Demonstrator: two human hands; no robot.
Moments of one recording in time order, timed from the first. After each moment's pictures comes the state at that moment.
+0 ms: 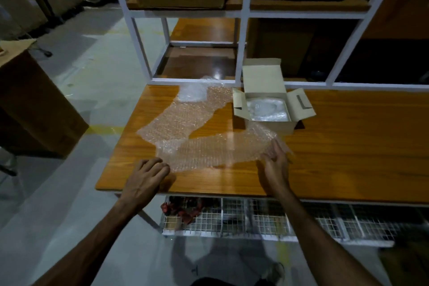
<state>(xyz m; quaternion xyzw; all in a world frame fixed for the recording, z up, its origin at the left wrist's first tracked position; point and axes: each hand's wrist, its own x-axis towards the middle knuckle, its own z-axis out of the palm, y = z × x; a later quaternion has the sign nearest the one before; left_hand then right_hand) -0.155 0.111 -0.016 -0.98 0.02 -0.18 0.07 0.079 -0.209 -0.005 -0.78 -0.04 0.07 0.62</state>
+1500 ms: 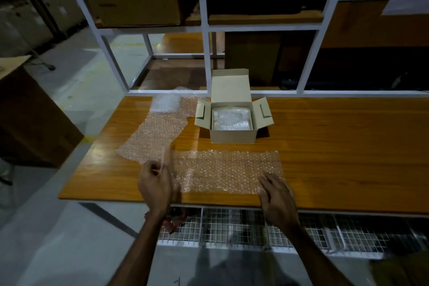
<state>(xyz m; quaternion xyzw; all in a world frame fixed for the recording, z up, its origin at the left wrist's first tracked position) -0.034 -0.086 0.013 -0.73 -0.45 -0.38 -0.36 0.125 -0.384 -0.059 -0.93 -0.28 0.03 0.25</state>
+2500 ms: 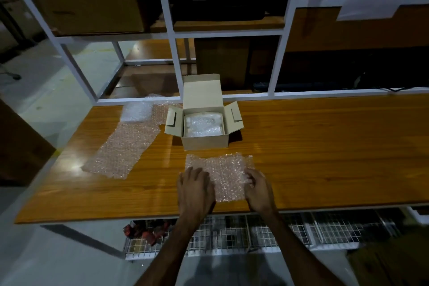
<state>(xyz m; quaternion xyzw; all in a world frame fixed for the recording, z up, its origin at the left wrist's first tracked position) 0.054 -0.202 -0.023 -0.95 -0.19 -0.17 -0.15 0.163 -0.389 -0.039 -0.88 -0.15 0.09 0.45</state>
